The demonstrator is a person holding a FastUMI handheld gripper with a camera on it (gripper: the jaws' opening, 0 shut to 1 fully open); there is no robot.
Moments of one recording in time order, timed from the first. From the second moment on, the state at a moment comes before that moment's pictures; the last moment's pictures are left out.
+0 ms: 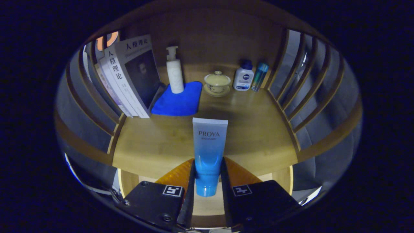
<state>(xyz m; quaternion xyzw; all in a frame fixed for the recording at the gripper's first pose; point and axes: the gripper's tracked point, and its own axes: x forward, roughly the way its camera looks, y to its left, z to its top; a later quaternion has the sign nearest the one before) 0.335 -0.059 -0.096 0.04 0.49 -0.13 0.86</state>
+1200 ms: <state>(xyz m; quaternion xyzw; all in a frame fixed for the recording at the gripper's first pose) 0.375 -0.049 -0.131 0.01 0.46 -0.15 0.88</state>
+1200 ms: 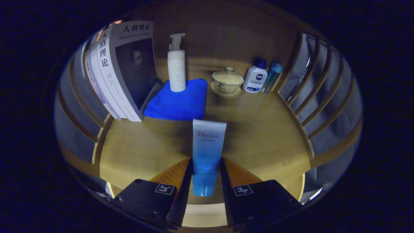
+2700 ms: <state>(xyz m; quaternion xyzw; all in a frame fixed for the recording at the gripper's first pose) 0.131 0.035 -0.046 -0.02 0.17 -0.02 0.98</state>
